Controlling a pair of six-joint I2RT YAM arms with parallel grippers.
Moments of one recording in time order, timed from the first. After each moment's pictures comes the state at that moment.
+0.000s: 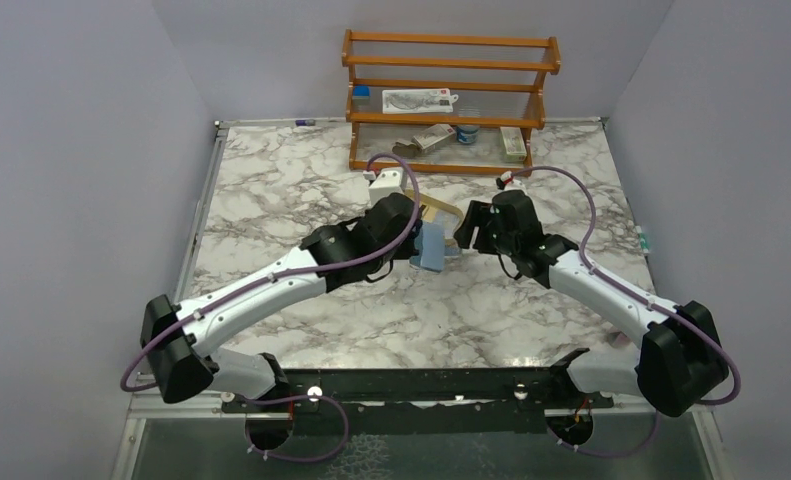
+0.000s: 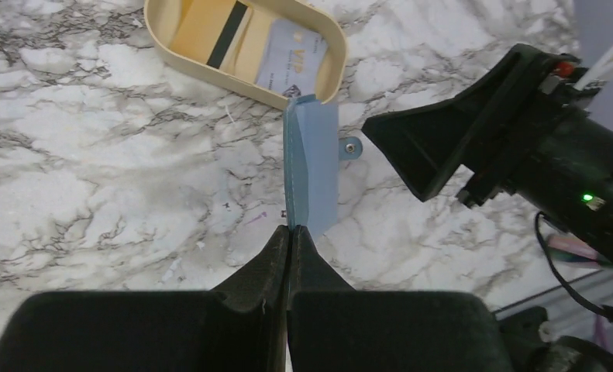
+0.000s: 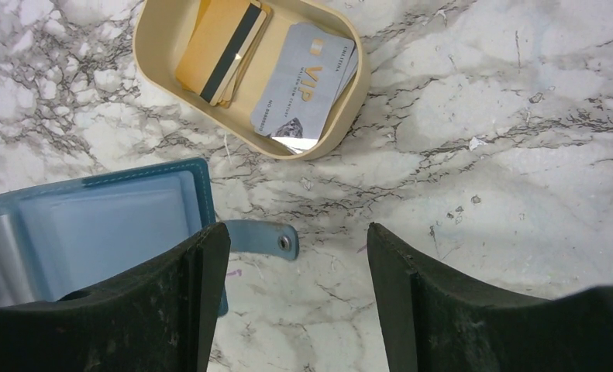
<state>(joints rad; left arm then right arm) -0.98 1.38 1.28 -0.63 -0.45 -0.77 0.53 1.26 0.80 -0.18 0.13 0.55</state>
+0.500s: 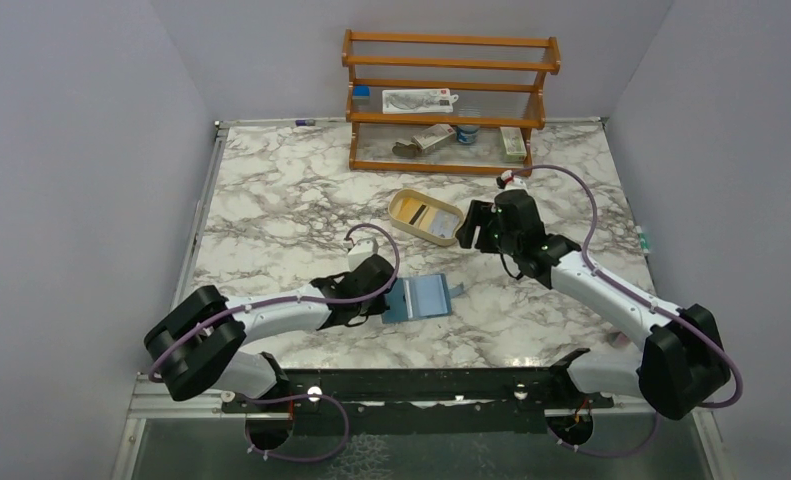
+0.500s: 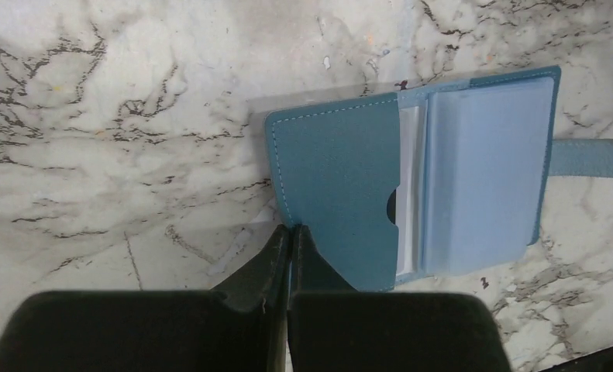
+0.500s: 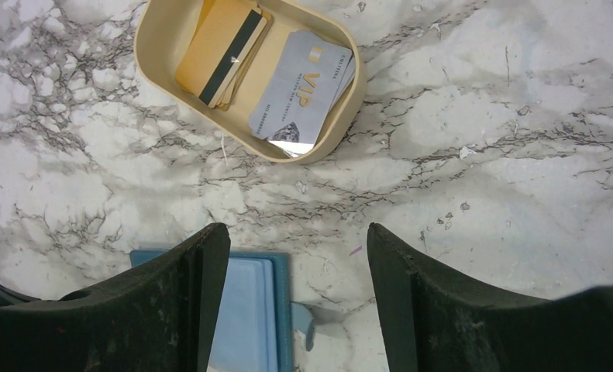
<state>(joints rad) -0.91 1.36 0.62 -0.19 -0.28 -0.90 0.52 1.26 0.80 -0.18 0.13 0.51</state>
